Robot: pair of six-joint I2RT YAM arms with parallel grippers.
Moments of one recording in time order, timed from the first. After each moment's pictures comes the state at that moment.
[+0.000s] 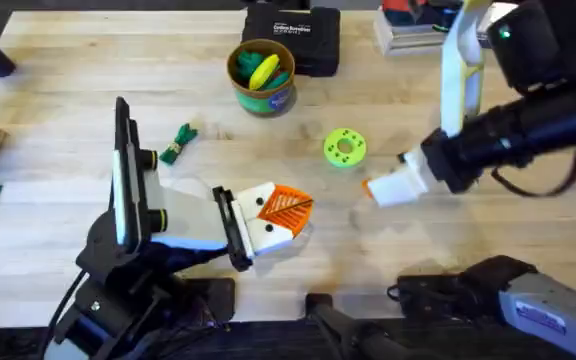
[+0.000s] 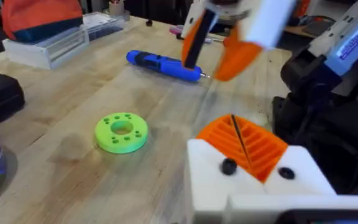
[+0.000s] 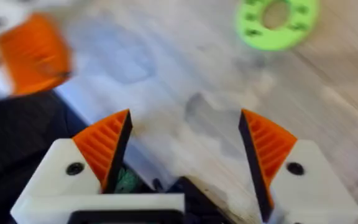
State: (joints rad) left arm -0.53 0.01 0.01 -0.06 0.71 -0.08; right arm 0.35 1.09 1.05 -1.23 -0.42 -0.19
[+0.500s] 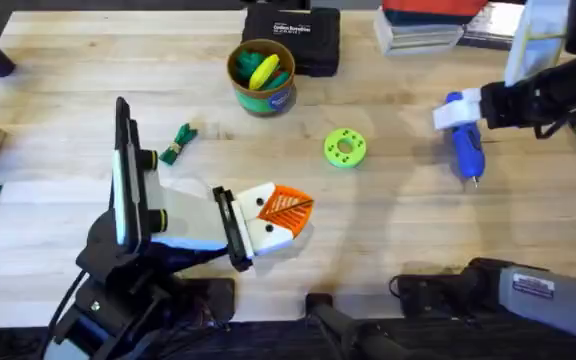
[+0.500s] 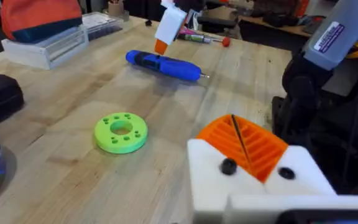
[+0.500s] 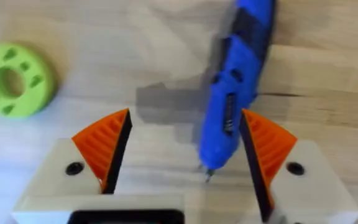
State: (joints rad) left arm -0.53 0.01 0.01 -0.06 0.71 -0.08; right arm -0.20 1.34 1.04 -0.94 -0.11 -0.26
